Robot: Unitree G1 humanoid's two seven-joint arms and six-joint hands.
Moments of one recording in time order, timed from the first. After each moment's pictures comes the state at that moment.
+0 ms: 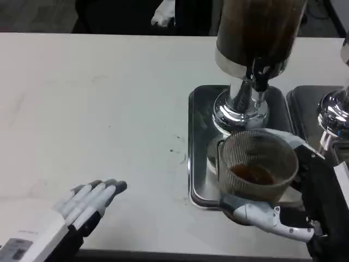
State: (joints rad) left arm 0.58 0.59 0.15 -0.11 0.55 -0.73 -0.01; right arm 0.51 -0.05 0.15 -0.42 -0.19 -0.28 -0.02
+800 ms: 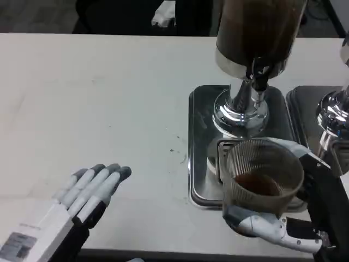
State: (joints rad) left arm 0.58 0.51 0.17 -0.16 0.67 -0.75 0.10; right arm 0.57 -0.08 0.13 -0.46 -0.15 -0.28 0.02
